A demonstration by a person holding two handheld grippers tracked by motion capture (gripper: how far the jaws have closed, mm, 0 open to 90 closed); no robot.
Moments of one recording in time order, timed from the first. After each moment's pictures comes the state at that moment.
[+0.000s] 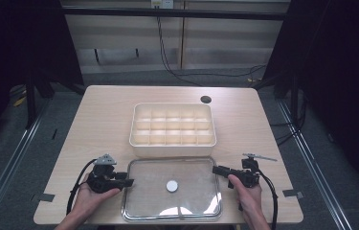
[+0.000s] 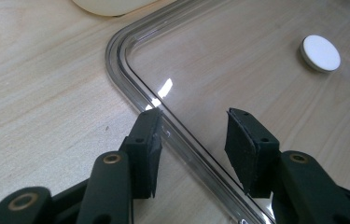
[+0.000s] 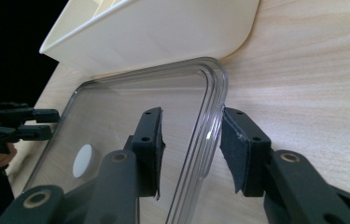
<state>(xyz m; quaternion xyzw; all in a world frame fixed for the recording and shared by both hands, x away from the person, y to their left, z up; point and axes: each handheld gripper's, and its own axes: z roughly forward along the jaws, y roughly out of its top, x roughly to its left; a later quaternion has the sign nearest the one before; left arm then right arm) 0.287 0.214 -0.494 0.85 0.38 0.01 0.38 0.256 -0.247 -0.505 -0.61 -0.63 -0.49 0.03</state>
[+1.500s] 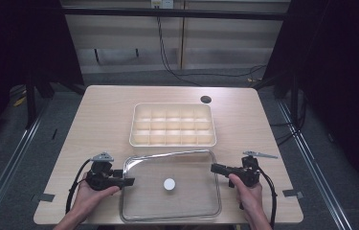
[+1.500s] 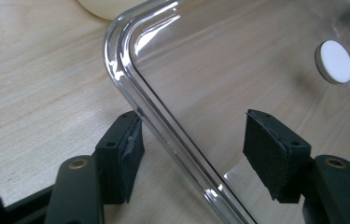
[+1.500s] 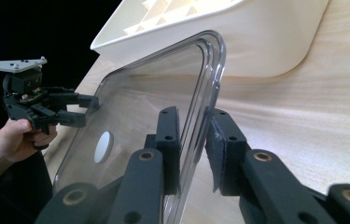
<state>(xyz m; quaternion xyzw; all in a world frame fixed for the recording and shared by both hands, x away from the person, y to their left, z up) 0.295 0.220 -0.496 0.83 0.39 -0.03 0.40 0.255 -0.244 -0.489 -0.54 -0.65 -0.53 0.04</state>
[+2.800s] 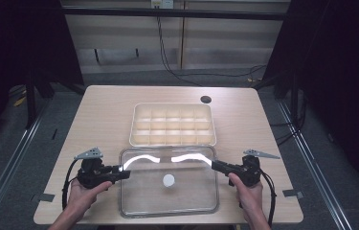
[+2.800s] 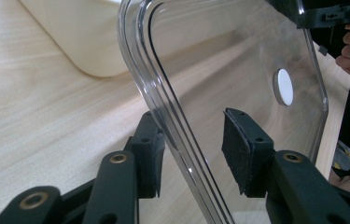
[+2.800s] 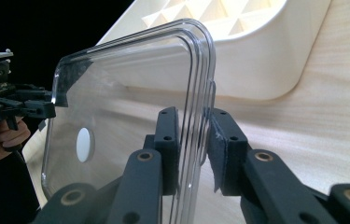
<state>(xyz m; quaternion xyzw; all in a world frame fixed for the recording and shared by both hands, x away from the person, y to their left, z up) 0.288 0.235 -0.465 0.79 0.37 -0.02 0.48 0.250 -0.239 -0.475 -0.53 -0.65 -0.54 -0.01</state>
